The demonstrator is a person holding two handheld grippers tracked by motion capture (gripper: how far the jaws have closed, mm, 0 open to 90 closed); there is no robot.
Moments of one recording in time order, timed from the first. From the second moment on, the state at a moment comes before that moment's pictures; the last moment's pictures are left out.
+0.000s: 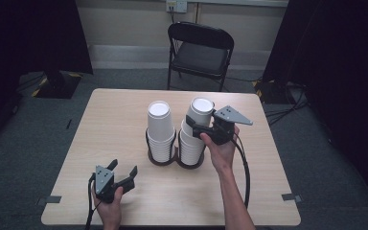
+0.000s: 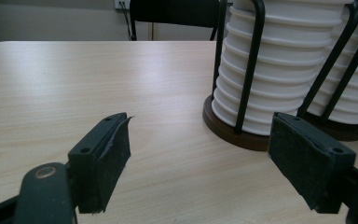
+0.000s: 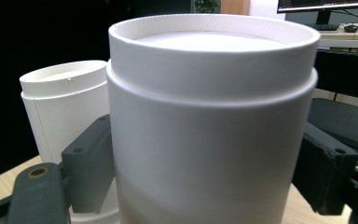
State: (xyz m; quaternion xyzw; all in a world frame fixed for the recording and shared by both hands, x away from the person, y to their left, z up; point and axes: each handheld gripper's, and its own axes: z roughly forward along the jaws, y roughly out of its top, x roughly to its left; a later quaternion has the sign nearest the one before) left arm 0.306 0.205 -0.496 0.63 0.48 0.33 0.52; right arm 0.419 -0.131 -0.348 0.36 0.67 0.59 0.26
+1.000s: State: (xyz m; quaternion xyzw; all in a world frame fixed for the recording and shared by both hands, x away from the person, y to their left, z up) left arm 0.305 0.206 -0.497 0.62 0.48 0.33 0.52; right arm 0.421 -0.138 -0.324 0.36 0.65 0.61 0.27
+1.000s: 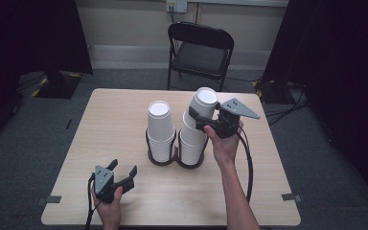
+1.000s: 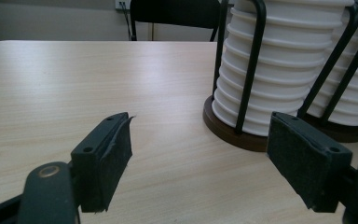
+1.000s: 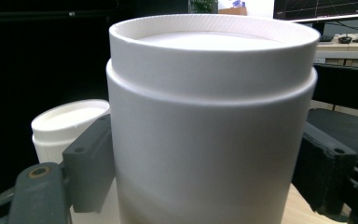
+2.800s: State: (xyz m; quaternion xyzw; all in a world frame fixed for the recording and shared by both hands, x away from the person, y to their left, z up) left arm 0.315 0.199 -0.497 0.63 0.46 0.28 0.55; right arm 0.388 -0.182 -0.287 0.37 0.60 0.66 0.26
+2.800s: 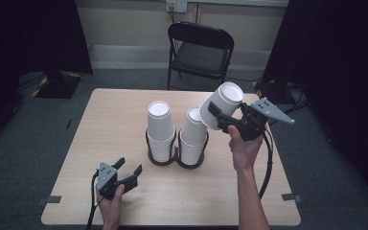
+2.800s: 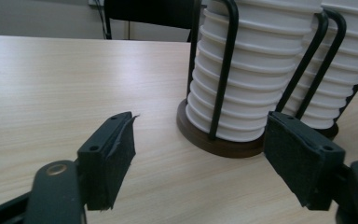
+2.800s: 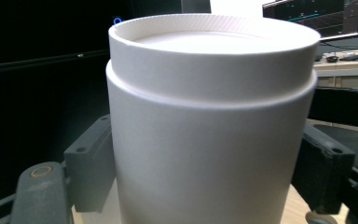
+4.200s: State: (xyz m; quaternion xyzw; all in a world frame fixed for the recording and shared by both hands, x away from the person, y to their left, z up) left arm 0.310 0.151 -0.494 0.67 0.41 0.28 0.55; right arm 0.321 -0.200 -0.367 0.44 0.61 0.64 0.19
